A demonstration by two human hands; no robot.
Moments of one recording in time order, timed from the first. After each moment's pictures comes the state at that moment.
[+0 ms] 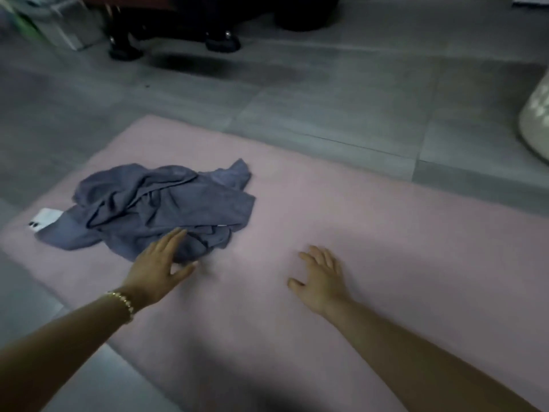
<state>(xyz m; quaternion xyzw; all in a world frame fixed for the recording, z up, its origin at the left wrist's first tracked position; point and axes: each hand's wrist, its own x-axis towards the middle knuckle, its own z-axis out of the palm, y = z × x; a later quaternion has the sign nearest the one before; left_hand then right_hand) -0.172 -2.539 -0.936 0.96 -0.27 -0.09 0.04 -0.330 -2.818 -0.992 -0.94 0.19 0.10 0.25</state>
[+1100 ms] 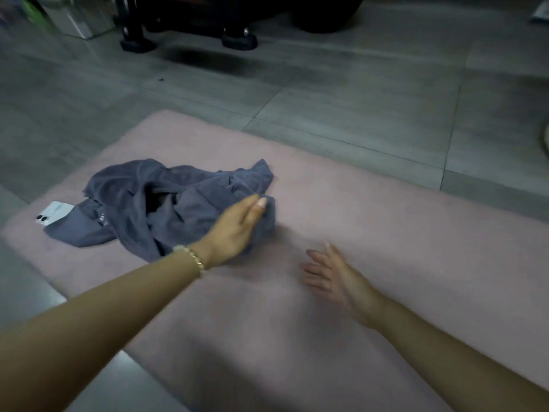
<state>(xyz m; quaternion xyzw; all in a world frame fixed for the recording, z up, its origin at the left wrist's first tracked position) -0.160 -2.637 -0.890 0.85 -0.32 -0.14 0.39 -0.304 -2.797 -0.943 -0.55 0.30 0.14 0.77</state>
